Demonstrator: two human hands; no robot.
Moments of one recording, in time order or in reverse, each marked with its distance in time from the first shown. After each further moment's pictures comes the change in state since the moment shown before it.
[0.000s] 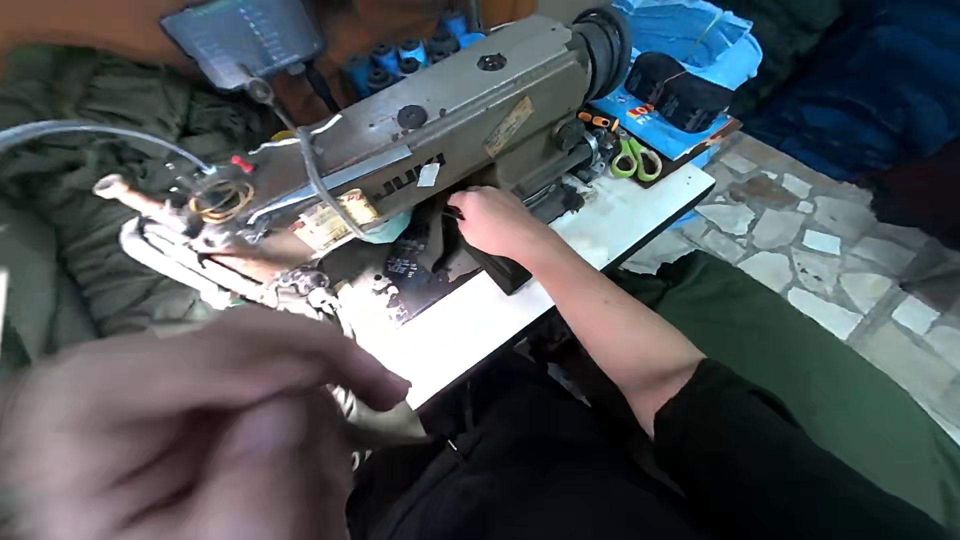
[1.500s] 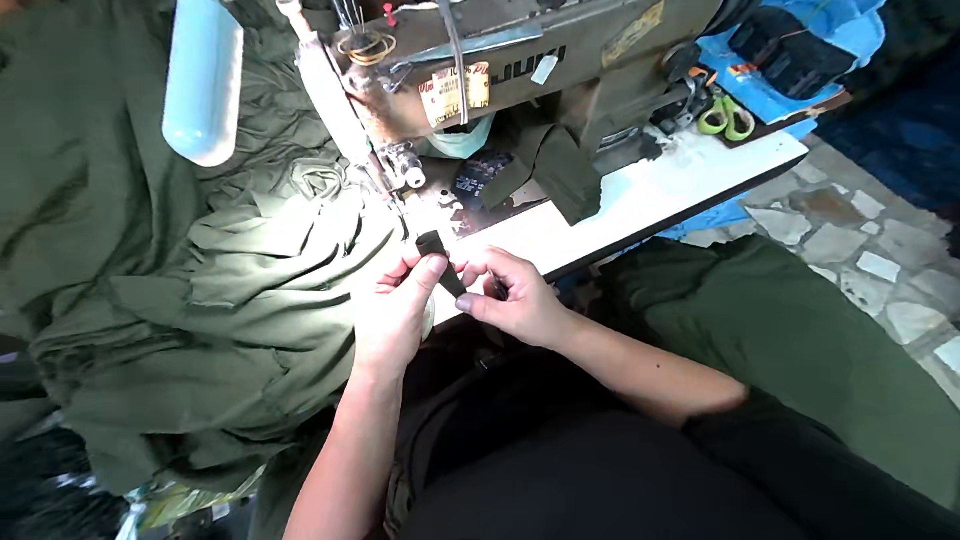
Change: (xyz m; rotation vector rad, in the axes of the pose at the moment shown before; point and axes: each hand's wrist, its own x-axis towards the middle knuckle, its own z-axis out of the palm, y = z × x) left_hand -0.081 -0.034 -0.041 -0.020 0.081 -0.399; right_hand -0.137 -0.077 0.129 0.901 0.182 -0.570
